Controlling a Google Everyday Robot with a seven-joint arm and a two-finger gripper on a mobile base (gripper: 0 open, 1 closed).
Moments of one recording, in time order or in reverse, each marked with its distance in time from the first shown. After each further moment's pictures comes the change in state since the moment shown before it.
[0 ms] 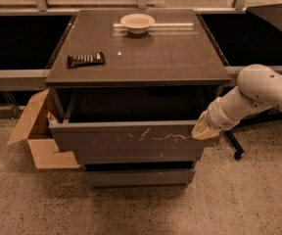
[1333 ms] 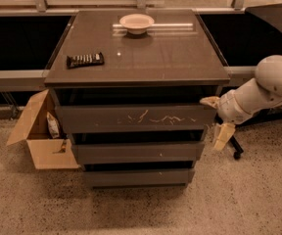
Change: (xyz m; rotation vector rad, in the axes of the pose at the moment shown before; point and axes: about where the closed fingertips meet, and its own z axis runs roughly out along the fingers) arm 0.003 -0.009 -0.035 0.021 -0.072 -0.033
